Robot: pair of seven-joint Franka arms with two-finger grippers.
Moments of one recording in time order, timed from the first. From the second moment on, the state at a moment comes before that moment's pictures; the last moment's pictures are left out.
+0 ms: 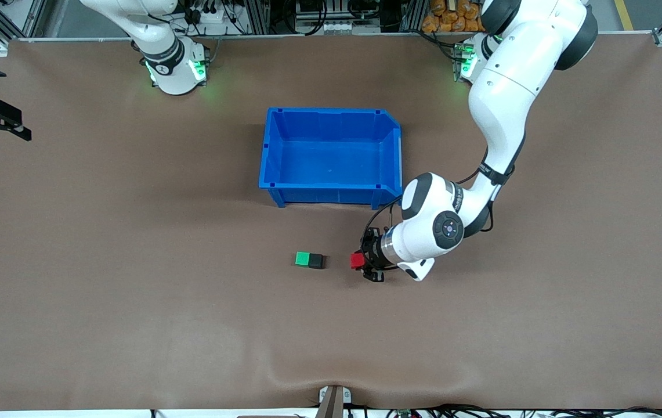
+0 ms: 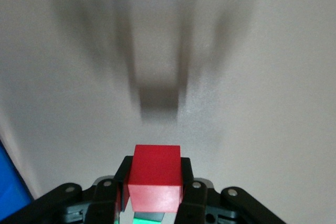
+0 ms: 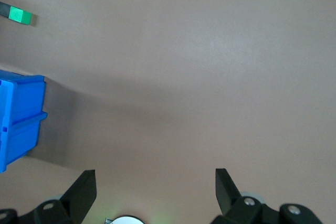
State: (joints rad) left arm -0.37 0.89 -0.24 -1.34 -0.31 2.35 -1.93; right arm -0.10 -0.04 -0.03 -1.57 0.05 1.46 -0.35
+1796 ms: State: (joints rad) left arm -0.48 1.04 -0.23 -1.23 -0.31 2.50 -1.95; right arm 0.02 -0.05 -0.10 -1.56 0.04 1.47 -0.15
